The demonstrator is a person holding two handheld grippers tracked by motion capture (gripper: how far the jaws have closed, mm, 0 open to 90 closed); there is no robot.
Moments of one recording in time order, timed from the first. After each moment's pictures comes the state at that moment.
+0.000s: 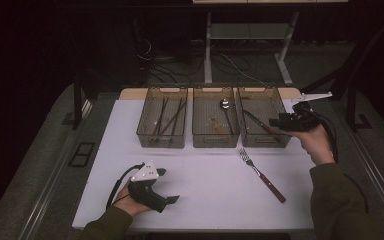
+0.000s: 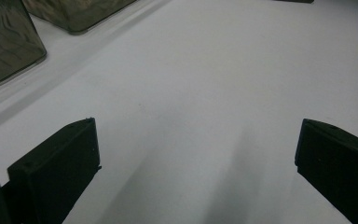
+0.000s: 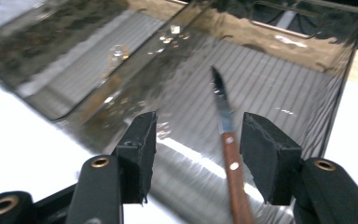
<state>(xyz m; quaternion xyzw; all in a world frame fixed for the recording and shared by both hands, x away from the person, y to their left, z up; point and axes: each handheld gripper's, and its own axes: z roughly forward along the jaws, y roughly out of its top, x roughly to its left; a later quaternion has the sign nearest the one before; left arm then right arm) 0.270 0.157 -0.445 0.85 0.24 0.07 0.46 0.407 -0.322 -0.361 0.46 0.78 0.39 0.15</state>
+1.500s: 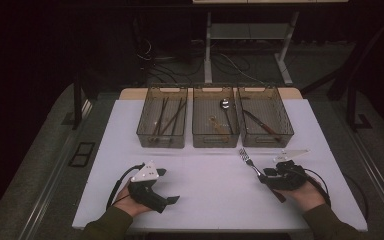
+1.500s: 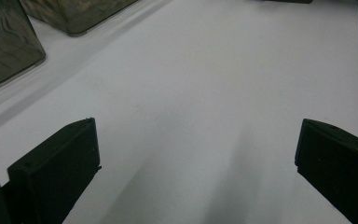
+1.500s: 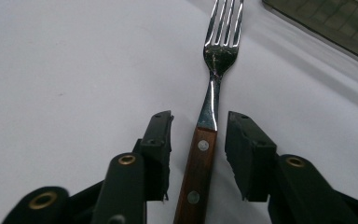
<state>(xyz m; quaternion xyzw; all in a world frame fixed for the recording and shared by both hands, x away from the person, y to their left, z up) 0.269 0.157 -0.443 0.85 0.24 0.07 0.46 0.290 -0.275 -0.438 0.40 0.85 0.33 0.10</state>
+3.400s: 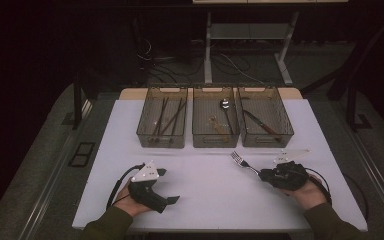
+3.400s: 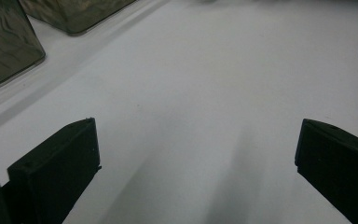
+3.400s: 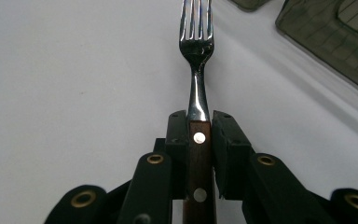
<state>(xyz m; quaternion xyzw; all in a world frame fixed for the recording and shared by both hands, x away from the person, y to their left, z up) 0.270 0.157 -0.444 0.85 0.24 0.07 0.46 0.289 -0.277 -0.427 0.35 0.86 0.34 0.11</state>
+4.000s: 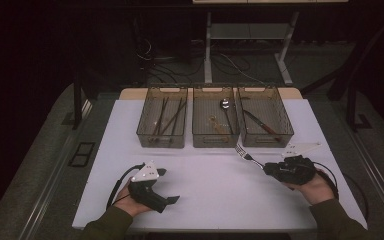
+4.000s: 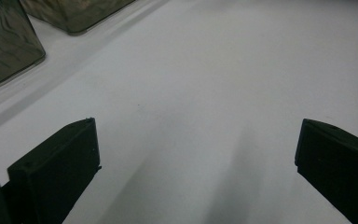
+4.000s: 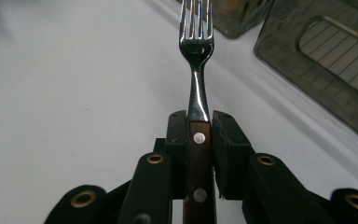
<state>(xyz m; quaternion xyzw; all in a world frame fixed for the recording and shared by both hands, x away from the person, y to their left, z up) 0.270 0.157 -0.444 0.85 0.23 0.07 0.46 0.295 -0.290 -0.406 0.34 0.86 0.37 0.10</state>
